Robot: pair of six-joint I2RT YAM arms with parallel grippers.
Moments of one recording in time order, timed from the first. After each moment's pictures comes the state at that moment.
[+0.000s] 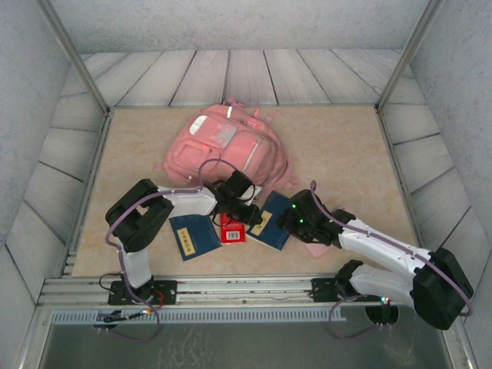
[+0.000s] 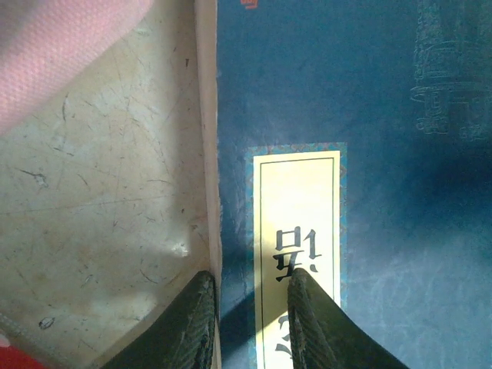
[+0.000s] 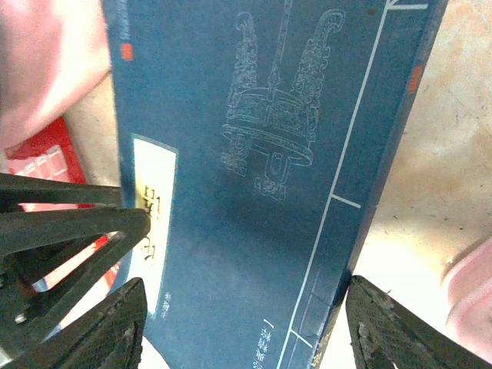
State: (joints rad) left arm -0.88 1.85 0.99 -0.17 0.46 -0.47; right arm 0.71 1.02 0.52 -0.49 0.05 1.13
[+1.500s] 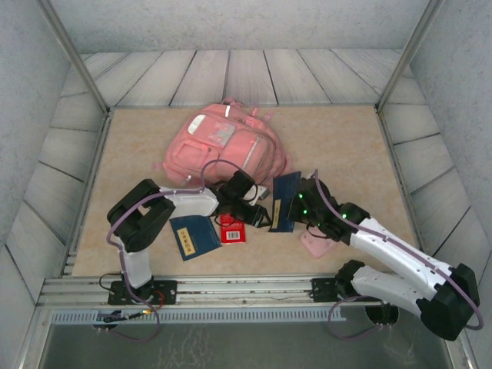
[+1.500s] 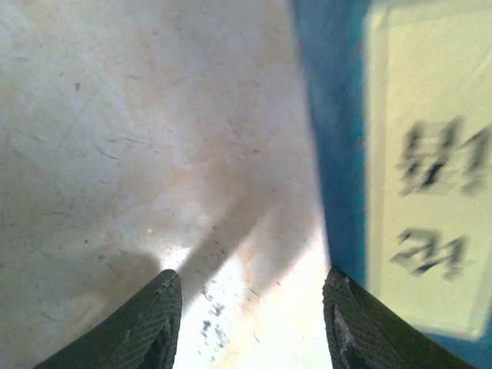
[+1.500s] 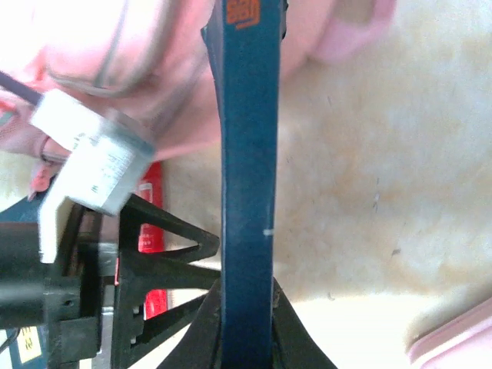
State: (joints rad) left arm -0.89 1.84 1.00 -0.13 0.55 -0.48; right arm 0.69 0.93 0.73 -0.64 0.19 0.78
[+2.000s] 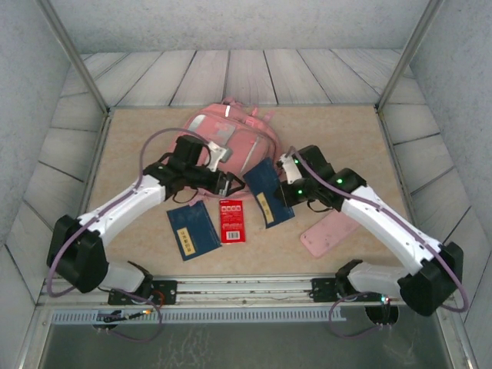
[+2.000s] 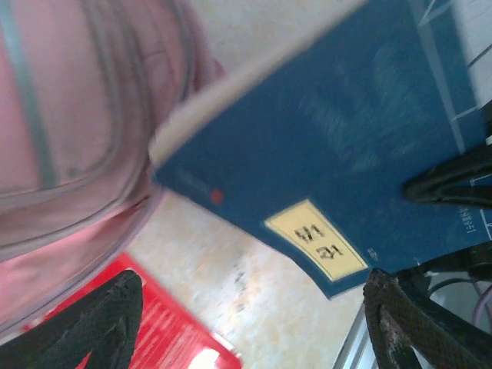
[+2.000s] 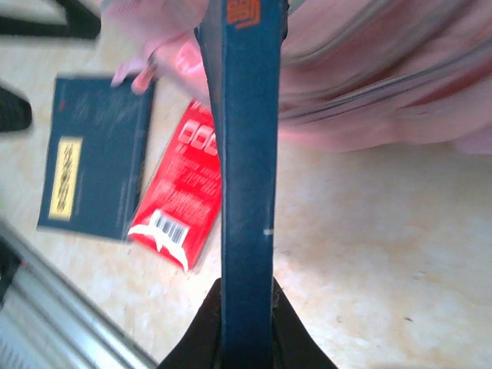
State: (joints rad) left arm -0.59 1.38 1.04 -0.44 0.63 -0.23; right arm 0.61 1.19 1.05 -0.82 -0.19 0.22
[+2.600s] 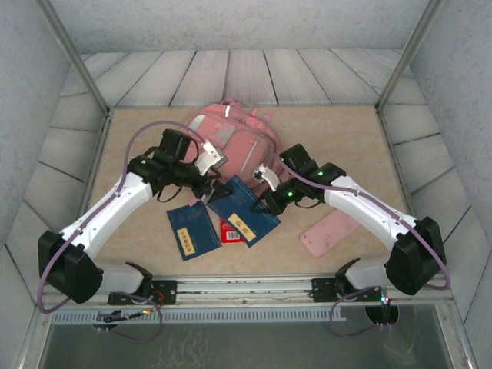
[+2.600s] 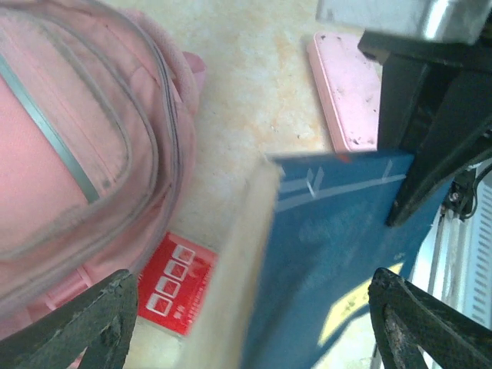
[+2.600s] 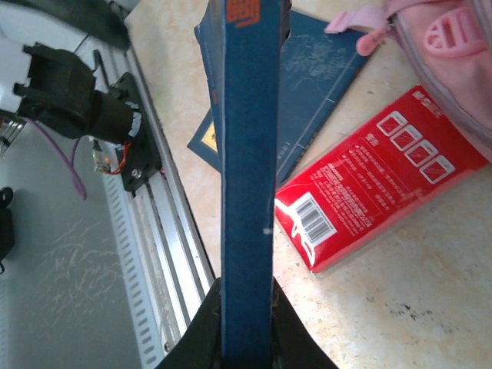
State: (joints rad) left arm -0.54 1.33 1.18 -0.72 0.67 0.25; right arm 0.61 1.33 1.05 -0.74 -0.67 -0.09
